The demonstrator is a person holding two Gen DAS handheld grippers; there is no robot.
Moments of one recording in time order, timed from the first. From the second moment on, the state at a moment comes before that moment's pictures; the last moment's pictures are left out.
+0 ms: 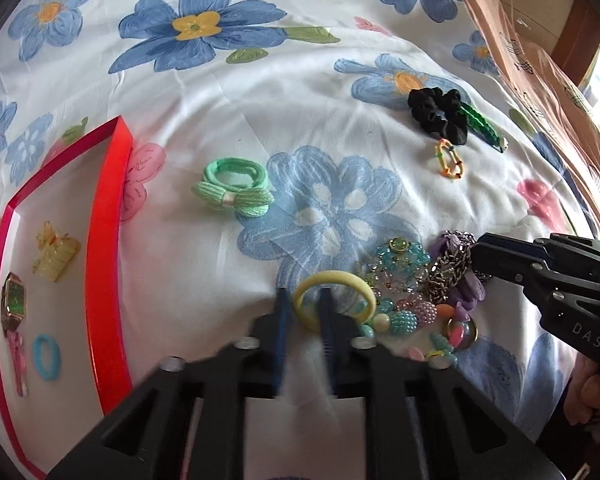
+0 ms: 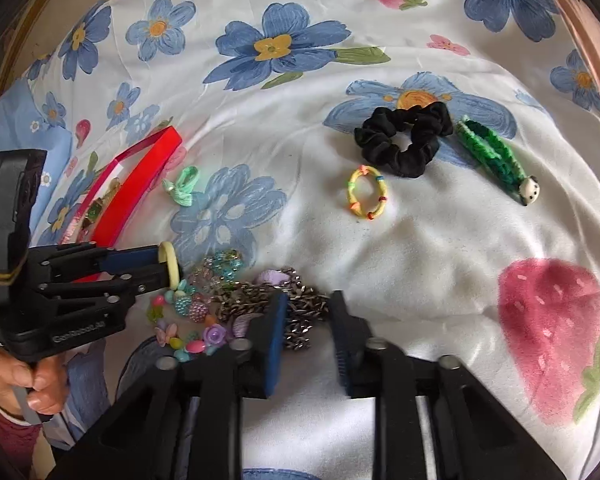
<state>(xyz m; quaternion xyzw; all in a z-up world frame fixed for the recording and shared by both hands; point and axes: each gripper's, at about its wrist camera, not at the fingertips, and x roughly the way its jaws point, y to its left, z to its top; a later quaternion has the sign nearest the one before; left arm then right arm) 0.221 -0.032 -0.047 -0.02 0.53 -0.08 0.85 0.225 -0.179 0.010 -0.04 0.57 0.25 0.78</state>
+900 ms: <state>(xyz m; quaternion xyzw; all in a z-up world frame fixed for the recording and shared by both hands) 0.122 0.055 0.038 -0.09 0.44 -0.04 0.89 0.211 -0.127 0.120 -0.03 0.46 0.31 0.83</state>
